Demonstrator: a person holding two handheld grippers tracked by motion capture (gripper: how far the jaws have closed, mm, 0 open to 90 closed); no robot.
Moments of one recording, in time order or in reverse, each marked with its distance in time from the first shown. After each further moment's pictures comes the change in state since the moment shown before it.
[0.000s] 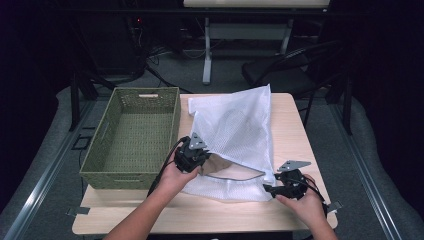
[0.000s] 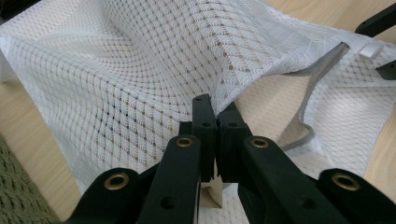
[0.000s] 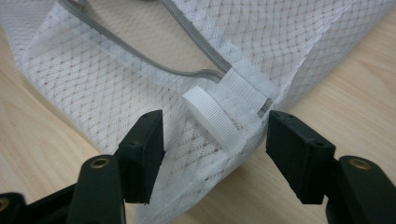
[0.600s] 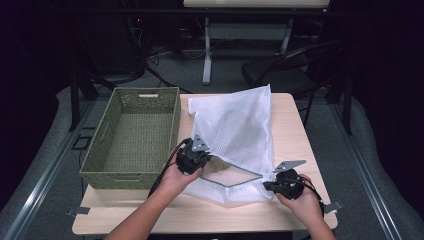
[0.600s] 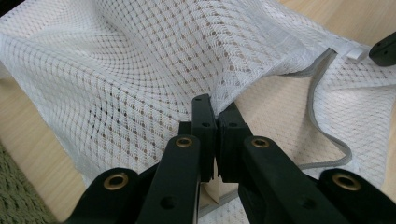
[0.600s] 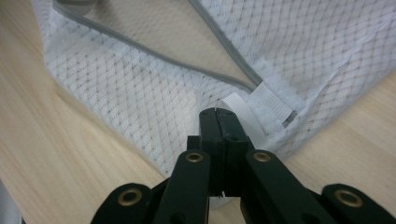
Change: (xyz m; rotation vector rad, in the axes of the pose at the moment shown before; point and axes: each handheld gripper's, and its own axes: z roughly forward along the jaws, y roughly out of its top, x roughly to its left) left arm -0.005 -0.001 0.004 0.026 -0.003 0.023; right arm 0.007 0.007 -0.001 0.040 0.093 -0.023
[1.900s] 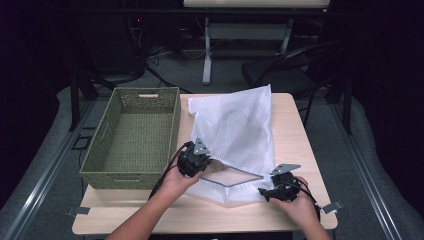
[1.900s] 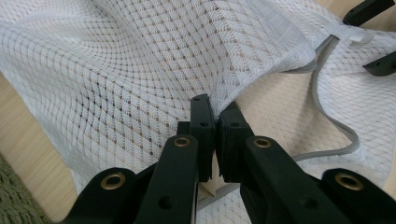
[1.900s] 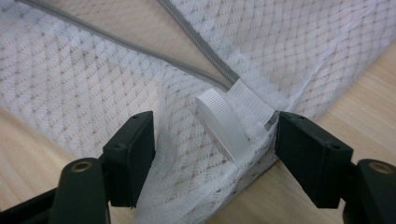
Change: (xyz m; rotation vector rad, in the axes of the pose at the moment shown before) left arm -0.003 -0.008 0.008 0.033 0.000 0.003; right arm -0.003 -0.012 0.026 0.009 -0.130 0.005
